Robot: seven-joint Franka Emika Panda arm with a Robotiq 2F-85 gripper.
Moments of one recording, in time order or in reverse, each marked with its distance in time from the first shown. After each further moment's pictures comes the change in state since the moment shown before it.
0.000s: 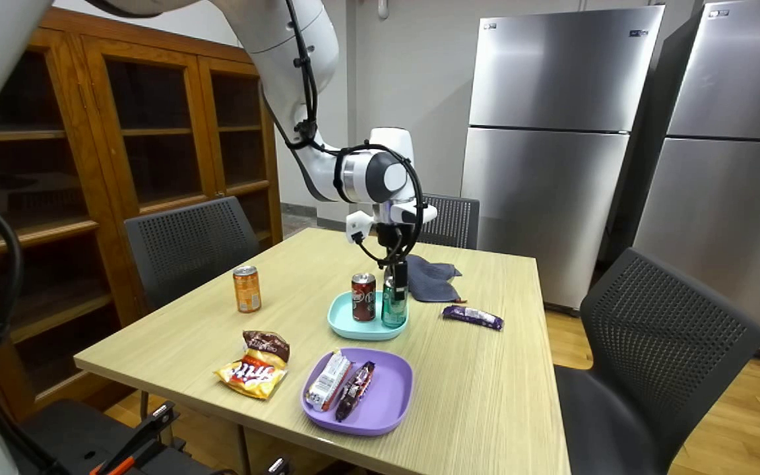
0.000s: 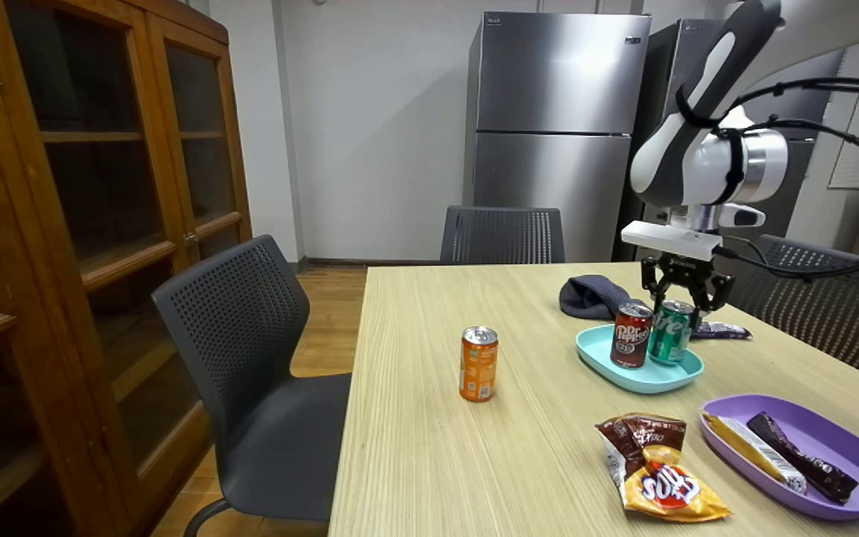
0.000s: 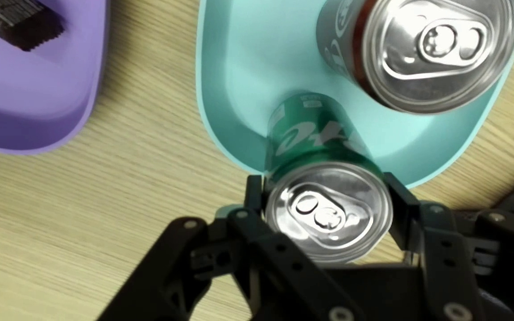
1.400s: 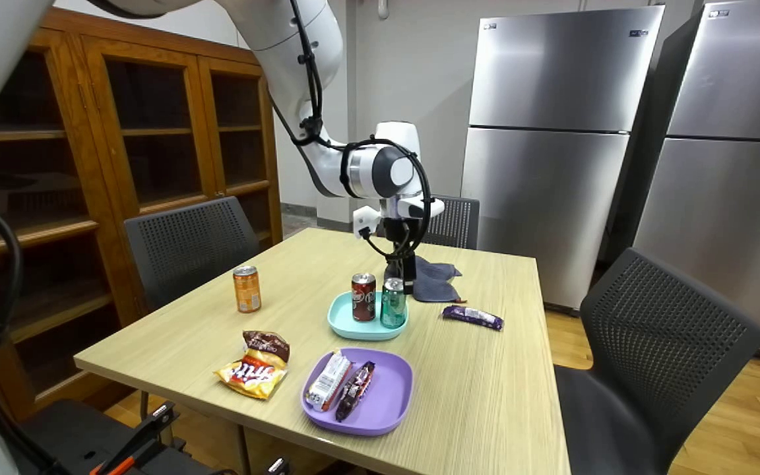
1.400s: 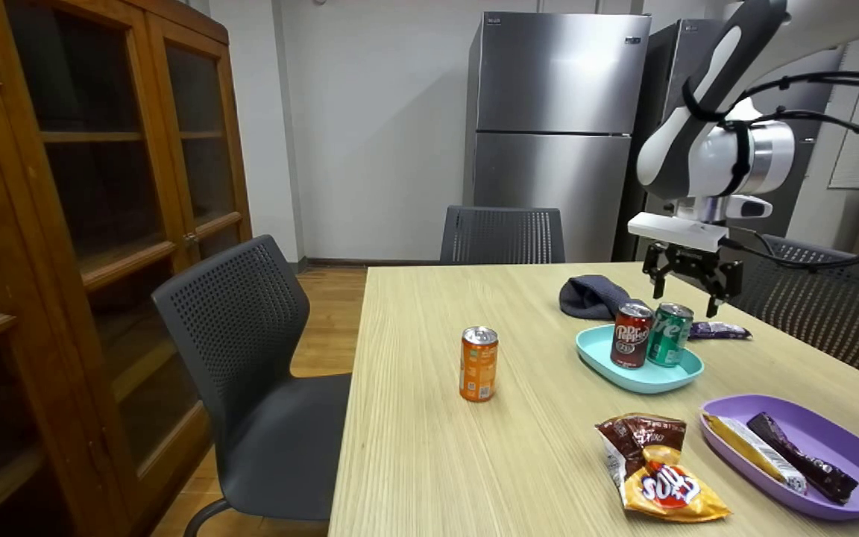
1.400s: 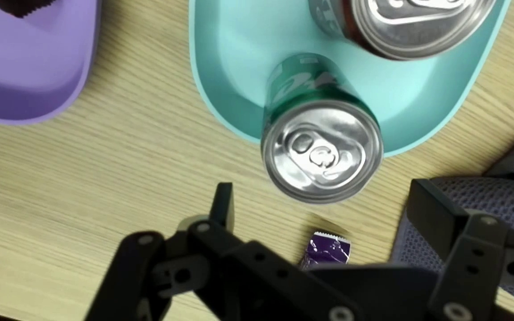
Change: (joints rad) arm -0.006 -0.003 -0.017 0.026 0.000 -0.005 -0.003
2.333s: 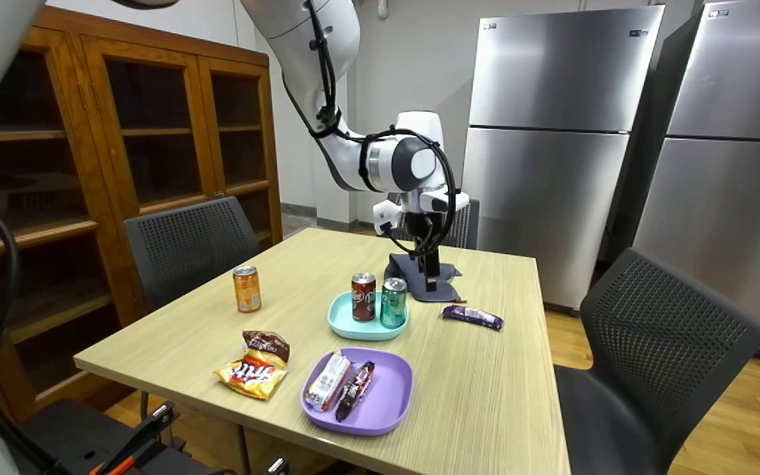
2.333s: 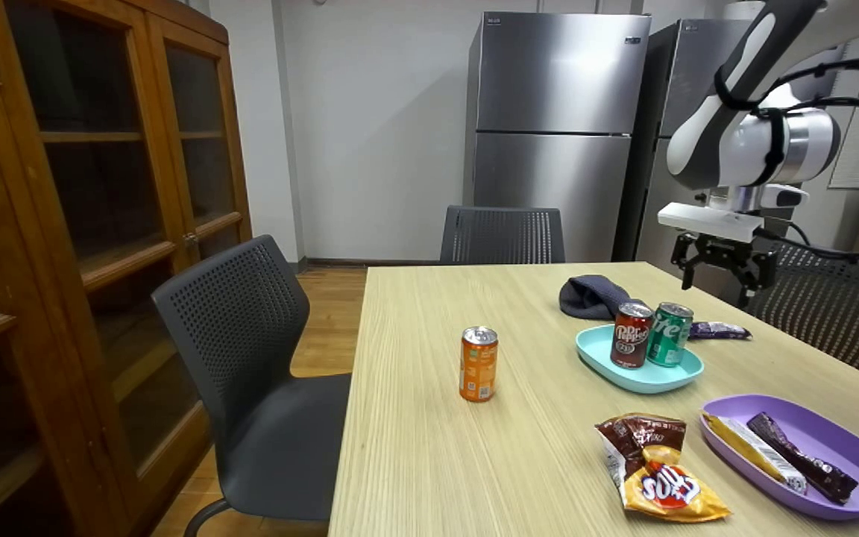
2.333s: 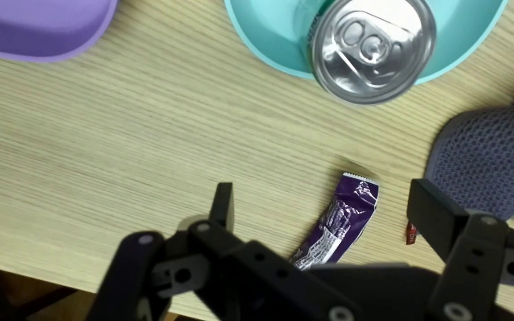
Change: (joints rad) arm -0.053 -0.026 -0.021 0.000 0.000 0.001 -0.036
